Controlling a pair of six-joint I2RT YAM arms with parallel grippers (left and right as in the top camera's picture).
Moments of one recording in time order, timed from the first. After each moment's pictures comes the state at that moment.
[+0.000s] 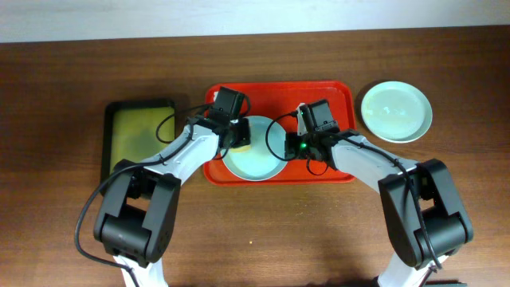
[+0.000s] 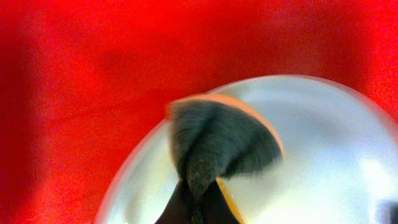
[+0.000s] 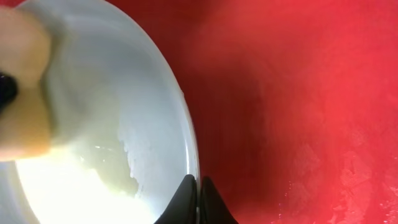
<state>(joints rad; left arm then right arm) -0.42 1.97 1.27 -0.37 0.03 -0.43 0.34 1.87 1.03 -0.22 -0.23 0.36</state>
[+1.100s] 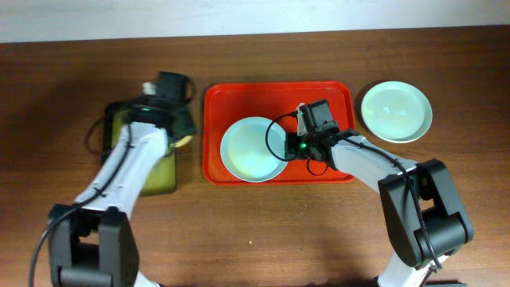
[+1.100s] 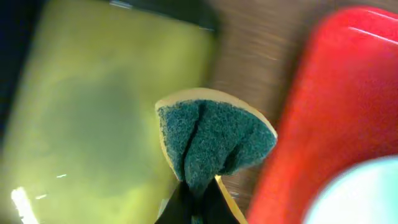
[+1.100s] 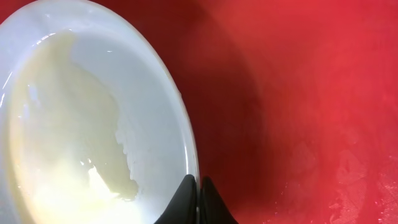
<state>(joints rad) -0.18 1.74 1.29 -0.70 -0.24 -0.47 0.34 1.87 1.03 -0.22 -0.22 0.36</state>
